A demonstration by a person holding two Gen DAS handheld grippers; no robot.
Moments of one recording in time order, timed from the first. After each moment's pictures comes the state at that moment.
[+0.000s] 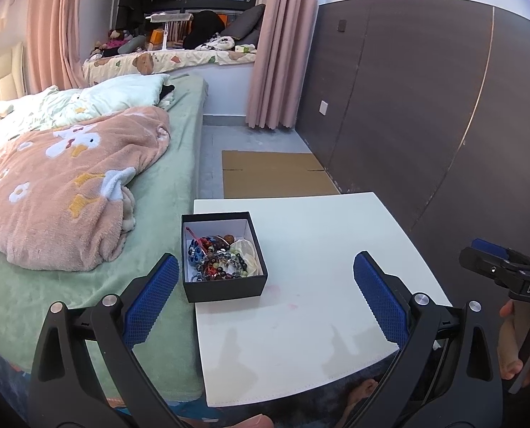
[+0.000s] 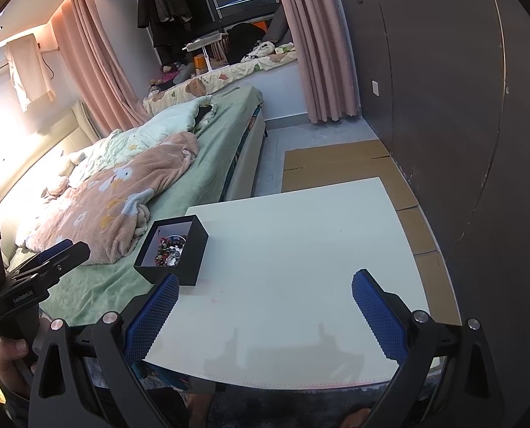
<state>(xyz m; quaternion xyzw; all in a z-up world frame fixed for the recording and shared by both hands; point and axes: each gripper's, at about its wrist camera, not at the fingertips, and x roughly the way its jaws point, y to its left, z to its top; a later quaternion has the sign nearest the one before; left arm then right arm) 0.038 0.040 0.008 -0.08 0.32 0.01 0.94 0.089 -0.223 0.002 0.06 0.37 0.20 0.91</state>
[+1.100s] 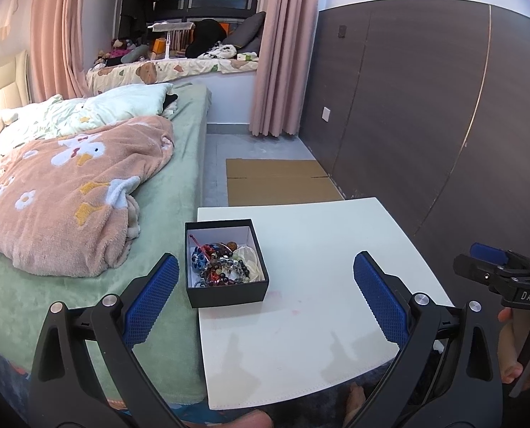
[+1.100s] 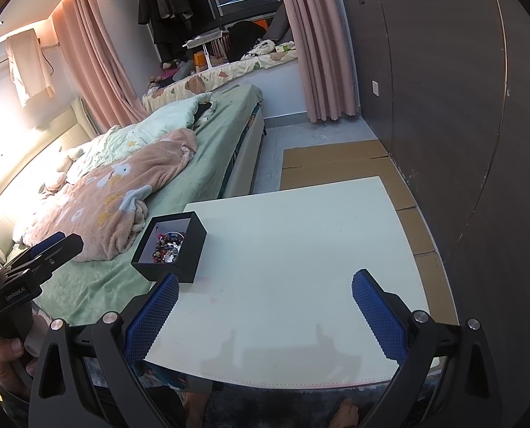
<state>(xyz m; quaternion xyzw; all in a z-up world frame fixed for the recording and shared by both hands) 0.031 0.036 0.015 -0.06 0.30 0.02 0.95 0.090 -0.221 0.000 0.06 0.37 0.20 0.91</state>
